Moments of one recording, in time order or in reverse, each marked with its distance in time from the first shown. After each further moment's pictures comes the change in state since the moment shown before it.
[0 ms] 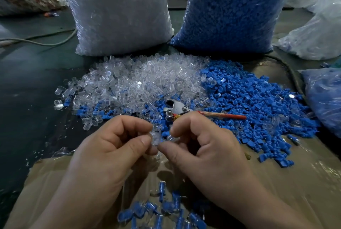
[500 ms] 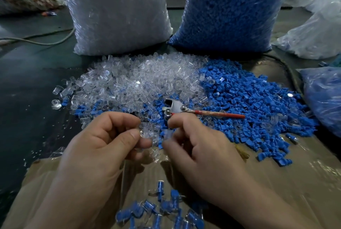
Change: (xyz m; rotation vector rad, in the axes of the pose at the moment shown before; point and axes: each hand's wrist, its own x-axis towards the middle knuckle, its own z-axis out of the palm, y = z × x) left_hand 0.003 -0.005 -0.002 -0.023 0.130 0.008; right_hand 0.002 0.006 -0.001 -0.235 -0.142 0.027
